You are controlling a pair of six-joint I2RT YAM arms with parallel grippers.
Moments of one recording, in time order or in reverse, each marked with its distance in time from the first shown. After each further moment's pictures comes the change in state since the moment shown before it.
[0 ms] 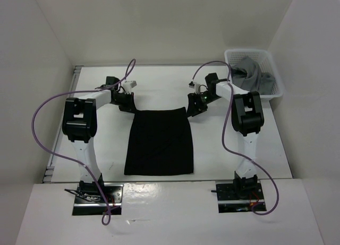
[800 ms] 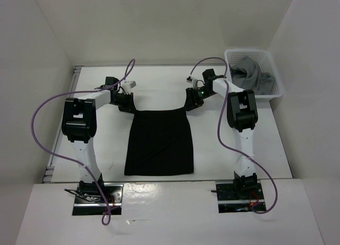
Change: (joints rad) left arm 0.006 -0.005 -0.009 0.001 0.007 0.000; right arm 0.007 0.145 0.201 0.002 -0.052 0.044
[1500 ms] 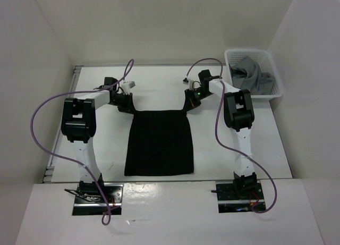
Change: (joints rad) left arm 0.011 0.000 -0.006 -0.002 0.018 0.004; right arm 0.034 0.046 0.043 0.000 0.036 0.004
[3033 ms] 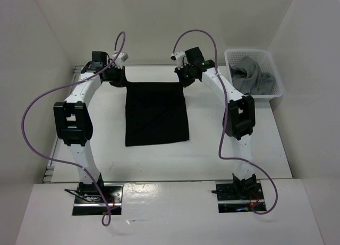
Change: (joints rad) left arm 0.031 -0.051 0.385 -0.131 -0.079 0.108; right arm 0.151 -0.163 0.257 0.034 0.579 -0.045
